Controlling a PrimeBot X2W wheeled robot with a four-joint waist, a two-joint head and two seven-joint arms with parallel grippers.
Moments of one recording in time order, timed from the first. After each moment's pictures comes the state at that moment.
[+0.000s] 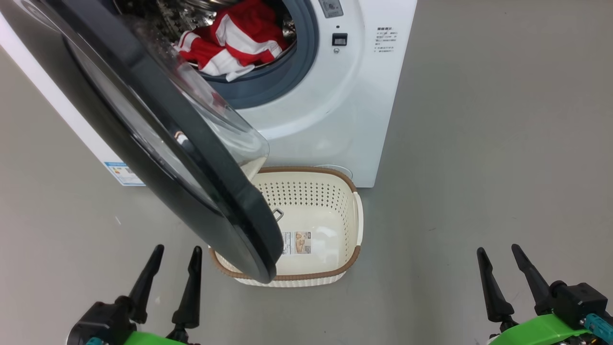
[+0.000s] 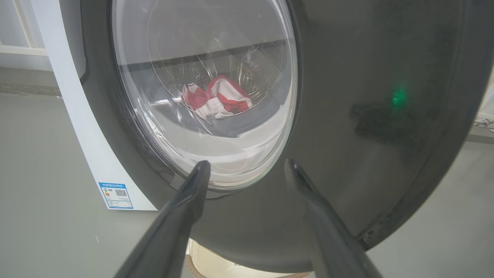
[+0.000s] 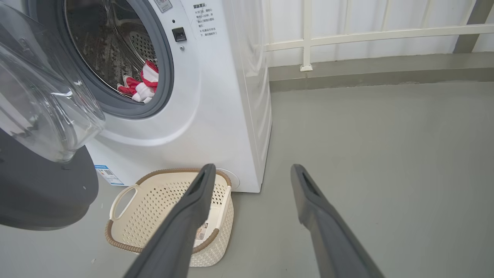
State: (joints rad) left arm -0.07 0.08 -0.06 0.19 -0.30 -0.13 -0.25; right arm 0.04 -0.08 -0.03 0.25 0.33 0.13 -0.25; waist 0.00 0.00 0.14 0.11
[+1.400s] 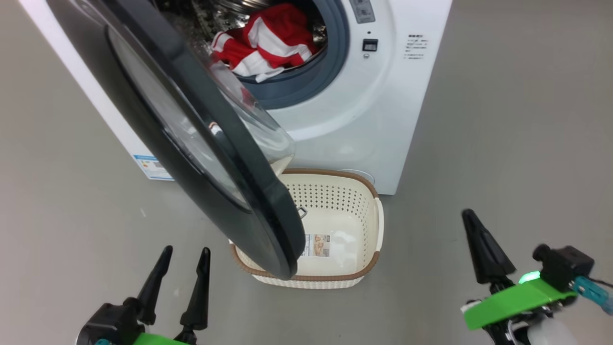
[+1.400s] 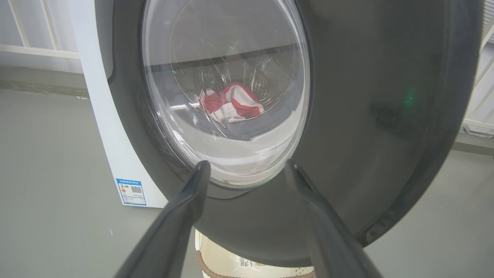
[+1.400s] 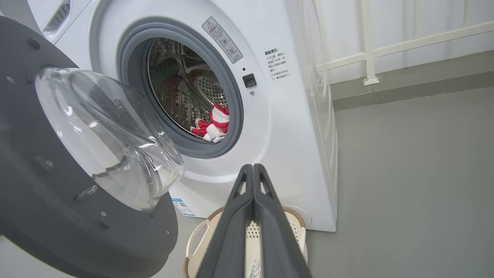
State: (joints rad) left arm -0.06 0.06 -0.08 0.18 -0.30 -0.13 -0.25; right arm -0.08 -0.13 0.12 0.23 0.57 0.13 -0.25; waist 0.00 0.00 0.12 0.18
